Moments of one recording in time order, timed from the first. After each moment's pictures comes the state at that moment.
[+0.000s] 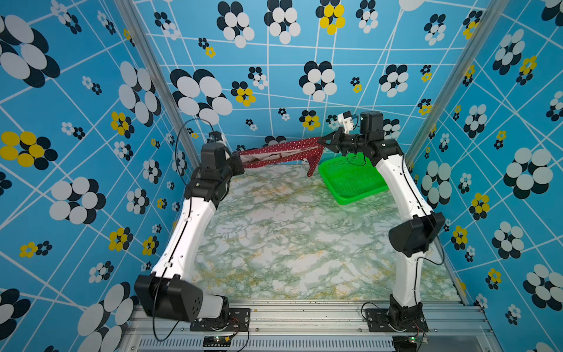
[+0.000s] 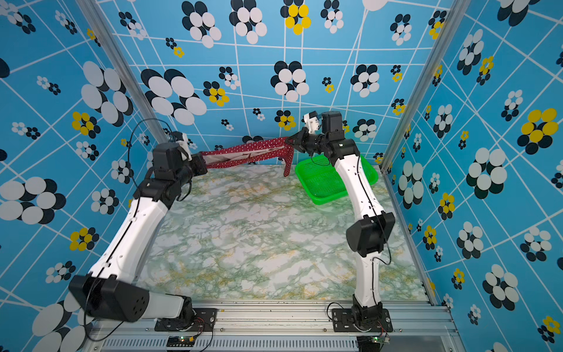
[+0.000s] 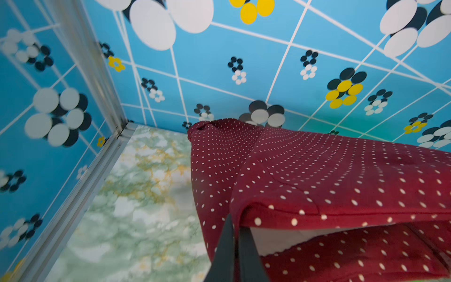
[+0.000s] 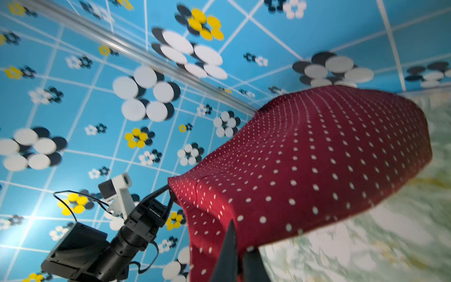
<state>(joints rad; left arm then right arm) -0.14 1.27 1.31 -0.41 -0.09 -0.31 0.31 1.94 2.13 -0.65 -0.67 0.70</state>
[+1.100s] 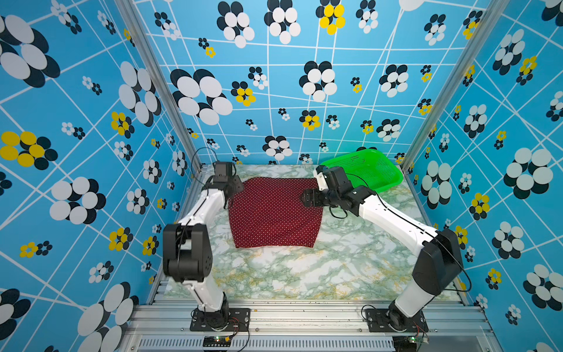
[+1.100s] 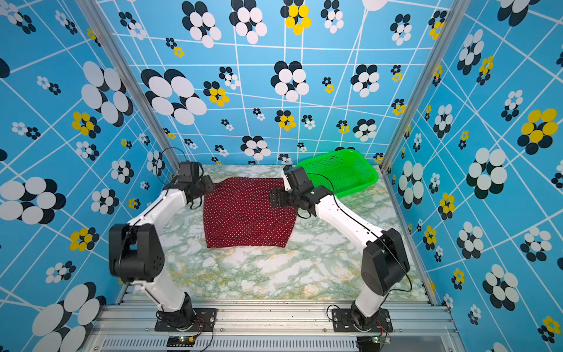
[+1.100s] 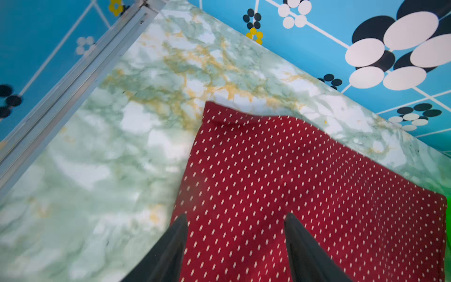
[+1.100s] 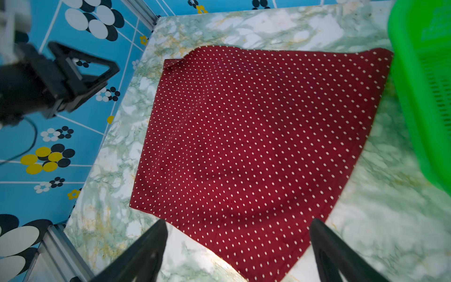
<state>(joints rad) 0.00 1.85 1.49 -0.42 -0.07 -0.44 0.63 1.74 1.51 -0.51 -0.11 0.38</state>
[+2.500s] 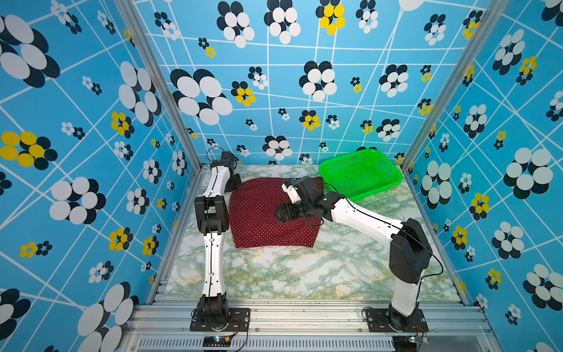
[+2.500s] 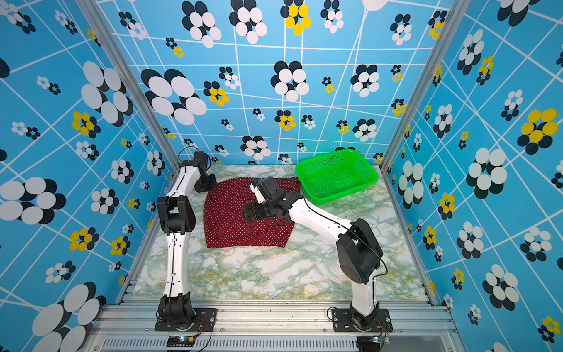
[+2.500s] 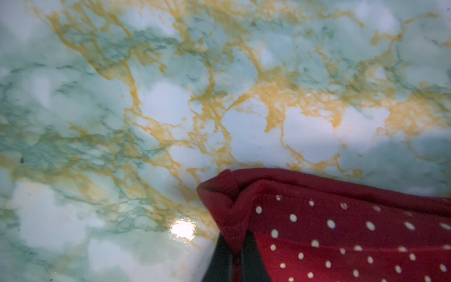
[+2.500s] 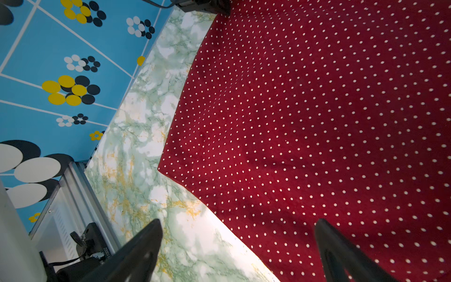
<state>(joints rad) 0.07 2.64 2.48 -1.08 -0.03 -0.28 0.81 1.89 1.58 -0.50 -0.18 0.33</state>
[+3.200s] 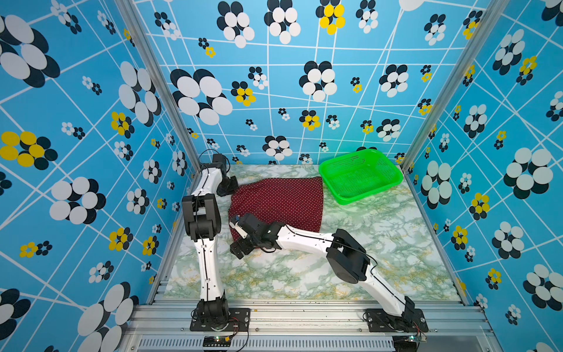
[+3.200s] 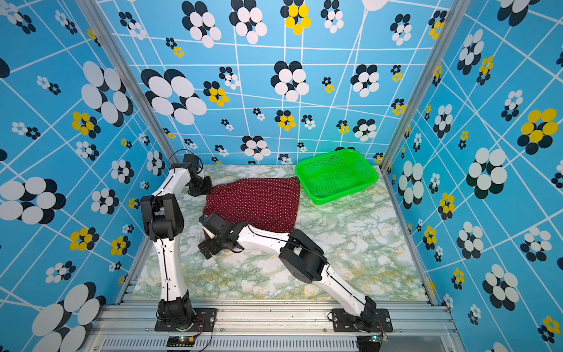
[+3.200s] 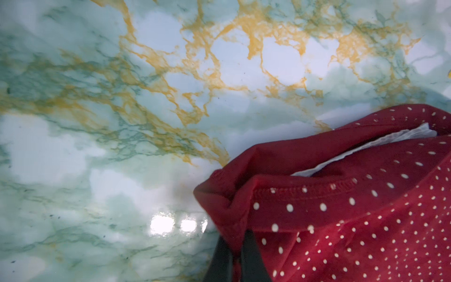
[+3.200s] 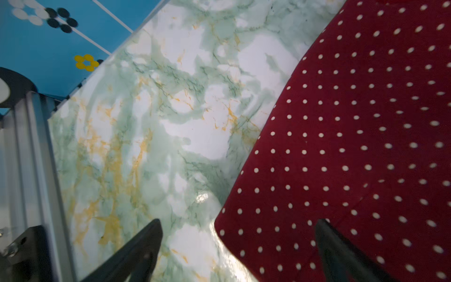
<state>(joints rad) 0.12 2.37 2.07 -0.94 0.16 -0.25 1.12 2.46 2.04 -0.42 -0.07 0.27</state>
